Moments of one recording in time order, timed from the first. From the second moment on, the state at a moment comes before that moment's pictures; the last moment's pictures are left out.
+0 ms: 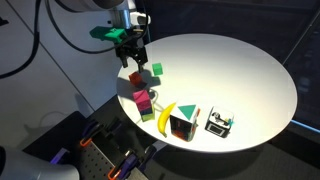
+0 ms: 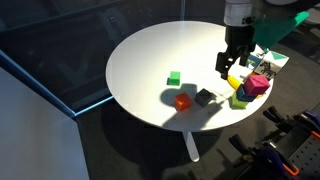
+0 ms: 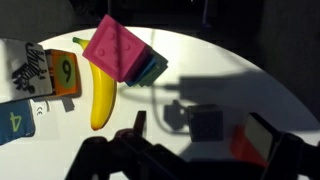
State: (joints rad) arm 0.11 0.00 0.05 -2.40 -0.08 2.20 0.18
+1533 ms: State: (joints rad) arm 0.03 -0.50 0.04 -2.67 0.01 2.16 0.18
